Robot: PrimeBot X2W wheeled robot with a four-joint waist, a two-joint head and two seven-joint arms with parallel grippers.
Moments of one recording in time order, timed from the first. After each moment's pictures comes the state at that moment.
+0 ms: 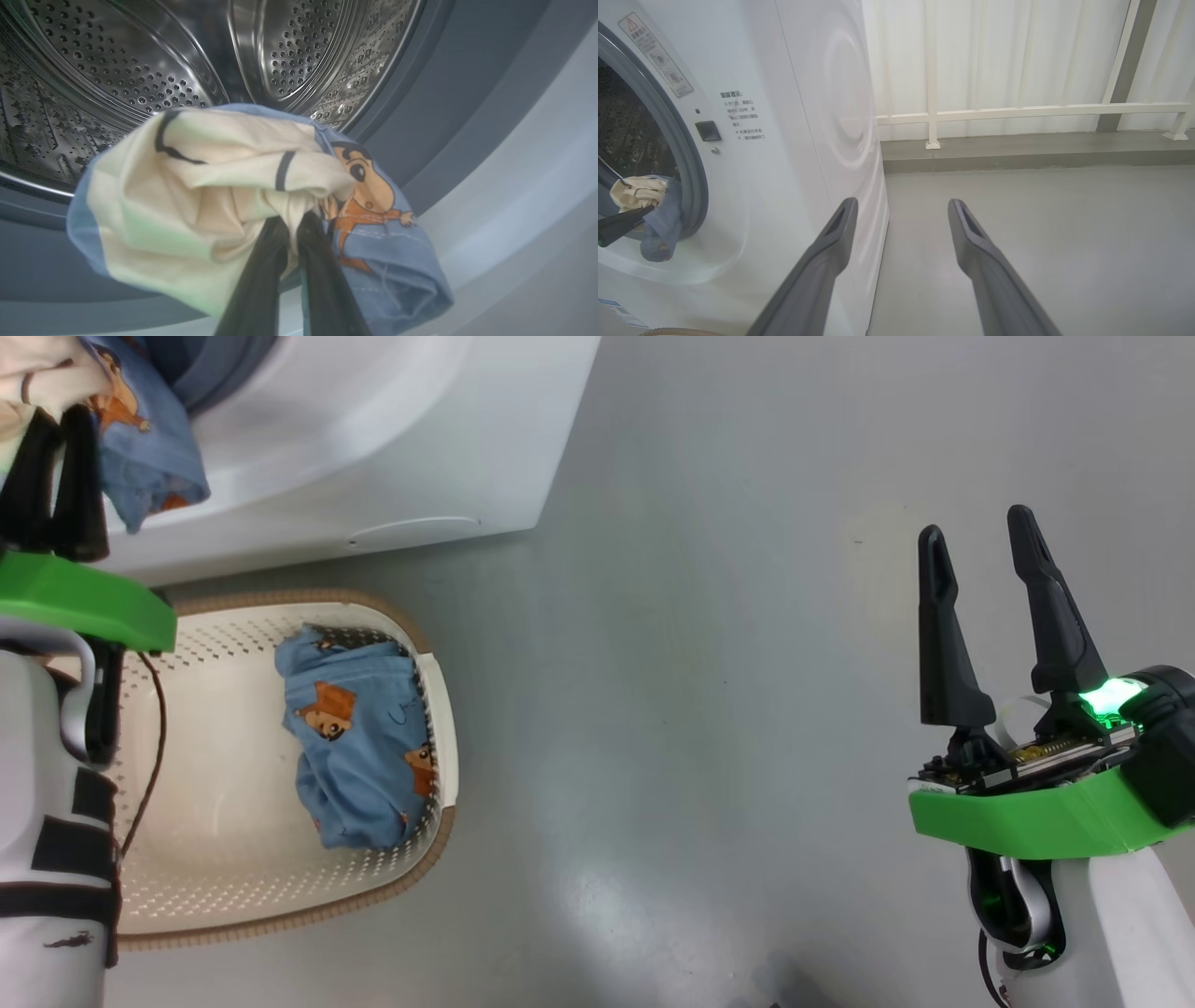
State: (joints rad) left arm -0.87 0.30 -0.05 0.68 -0.19 -0.13 -0.26; right arm -0.26 -0.04 0.06 -0.12 0.25 0.12 -0.26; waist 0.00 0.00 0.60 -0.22
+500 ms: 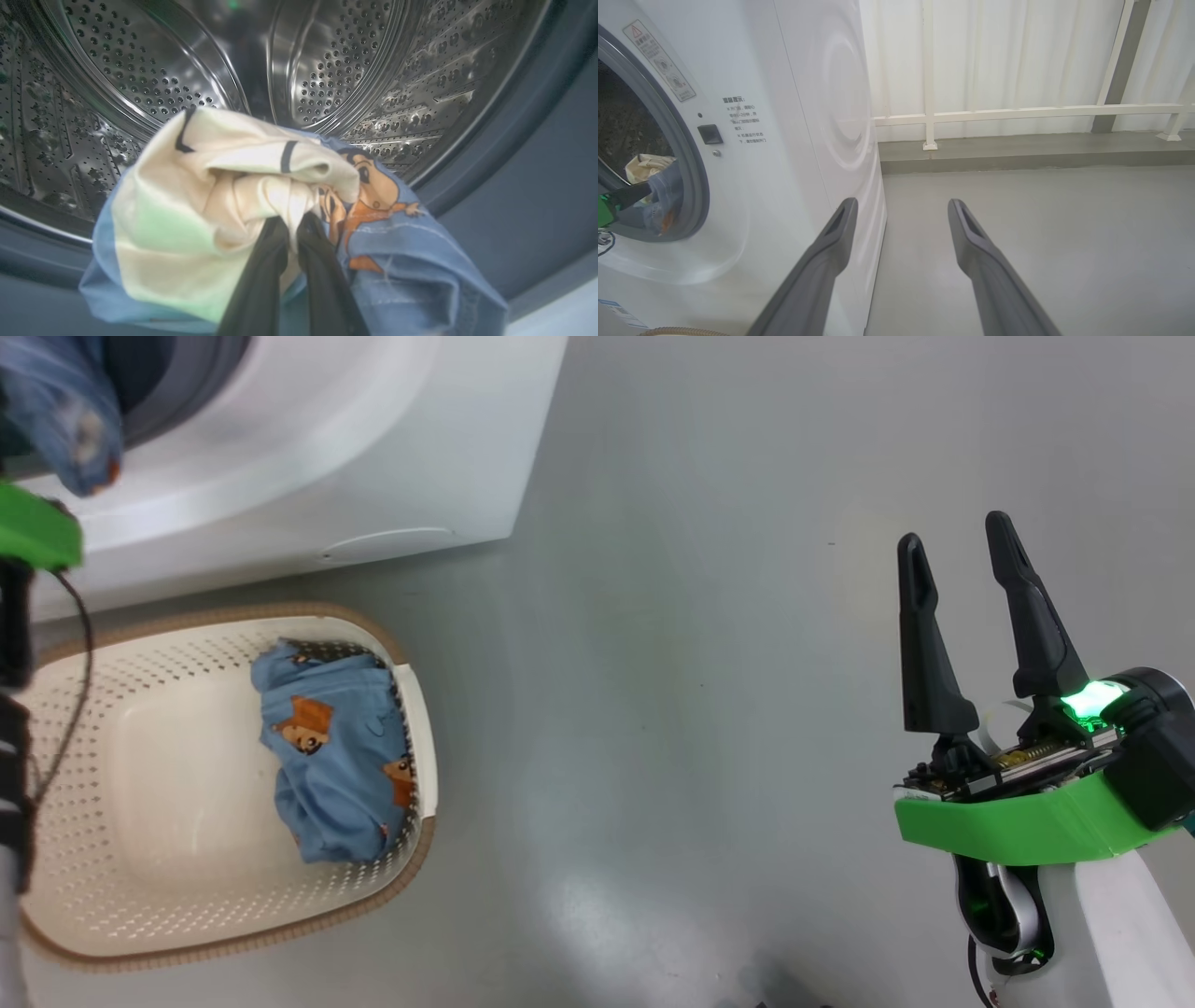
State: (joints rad) left arm -1.04 0.37 -0.13 0.85 -0.40 -0.13 -0.26; right arm -0.26 -0.04 0.09 -0.12 0.25 0.12 -0.26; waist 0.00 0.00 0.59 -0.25
